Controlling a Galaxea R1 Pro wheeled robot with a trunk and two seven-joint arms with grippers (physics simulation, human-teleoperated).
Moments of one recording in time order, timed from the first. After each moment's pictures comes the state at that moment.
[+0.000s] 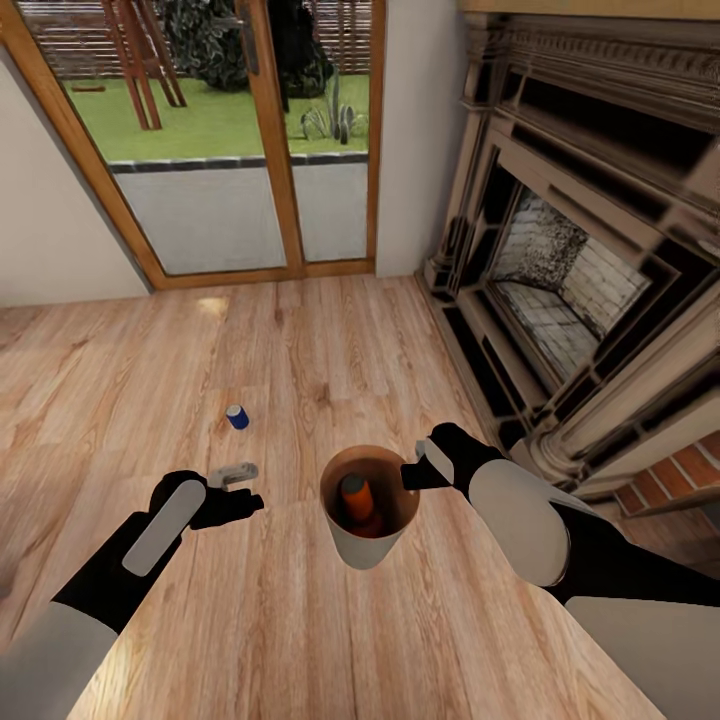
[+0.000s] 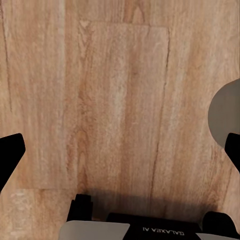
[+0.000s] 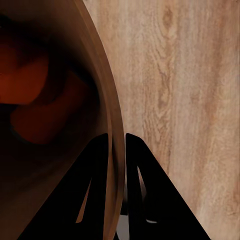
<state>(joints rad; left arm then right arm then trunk) -0.66 0.25 -0.36 -1.22 1.10 0.92 0.71 -1.23 0.17 -0.36 -0.09 0.39 0.76 0.02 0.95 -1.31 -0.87</state>
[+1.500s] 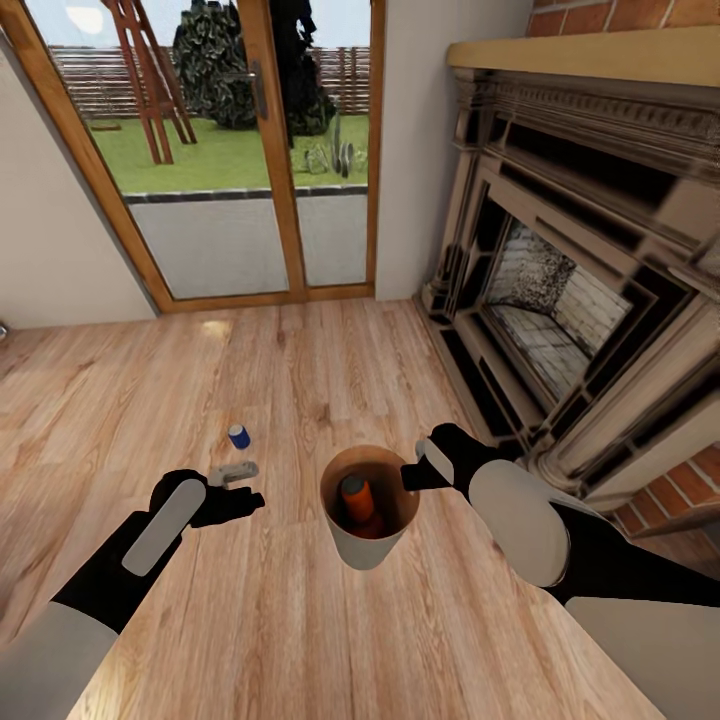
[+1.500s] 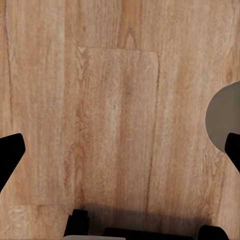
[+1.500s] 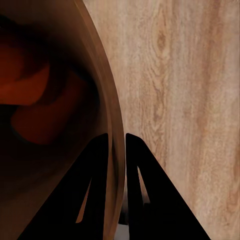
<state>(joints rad) -0.66 0.25 -0.36 -1.23 1.10 0.92 0.71 -1.23 0.17 -0.36 -0.09 0.39 0.76 0.02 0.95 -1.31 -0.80</state>
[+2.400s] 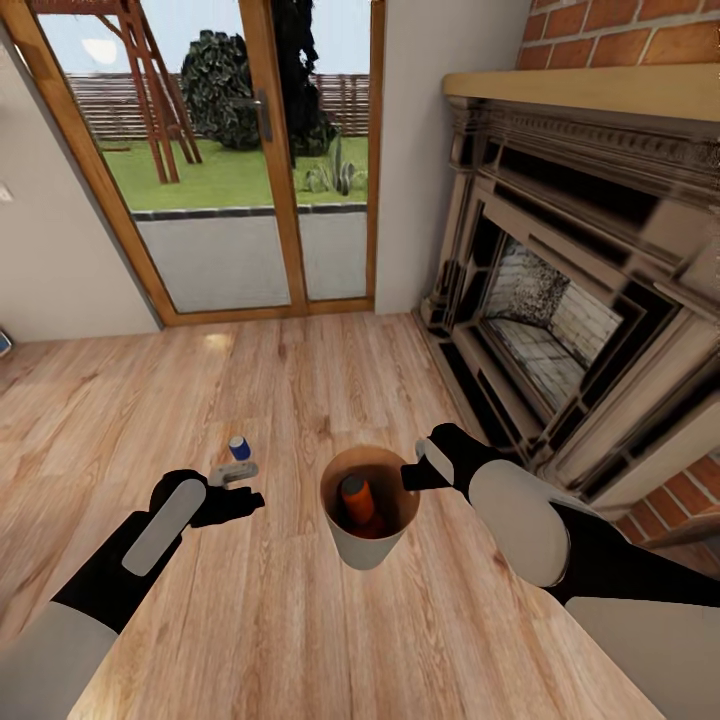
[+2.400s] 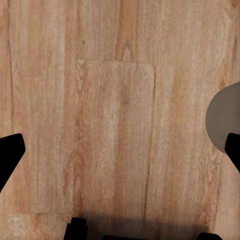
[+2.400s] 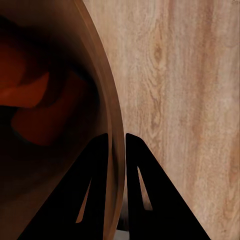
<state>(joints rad) -0.66 0.25 -0.36 -1.23 1.10 0.91 0.71 -1.23 0.17 -0.36 -0.09 0.39 0.76 0.02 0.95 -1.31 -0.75</state>
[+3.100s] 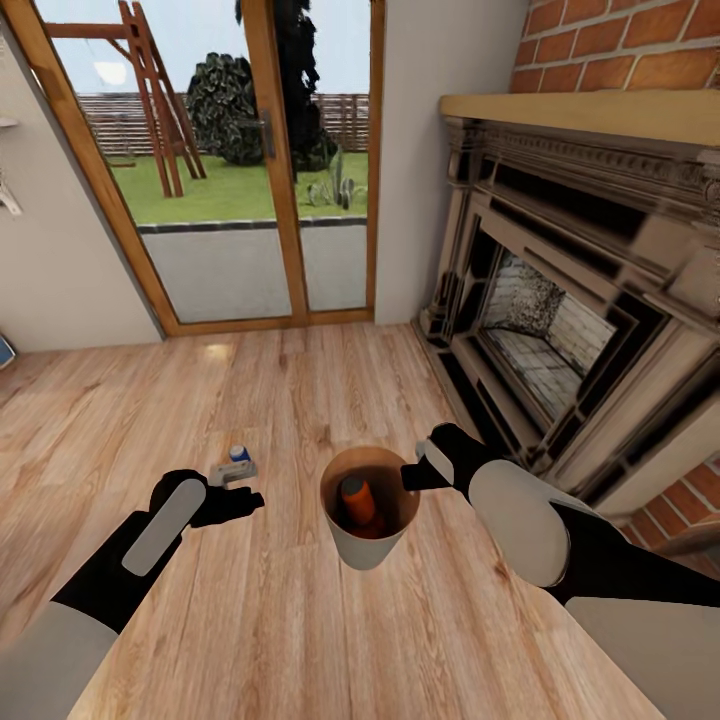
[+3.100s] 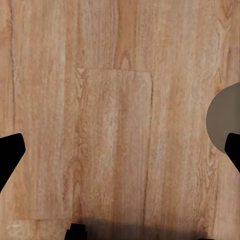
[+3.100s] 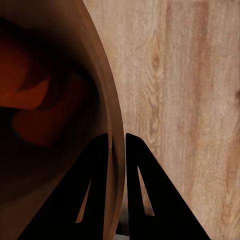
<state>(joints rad) -0.66 0.25 -0.36 -1.23 1.09 0.91 0.71 -1.23 0.17 -0.36 -0.09 0.39 0.76 0.02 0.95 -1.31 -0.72</state>
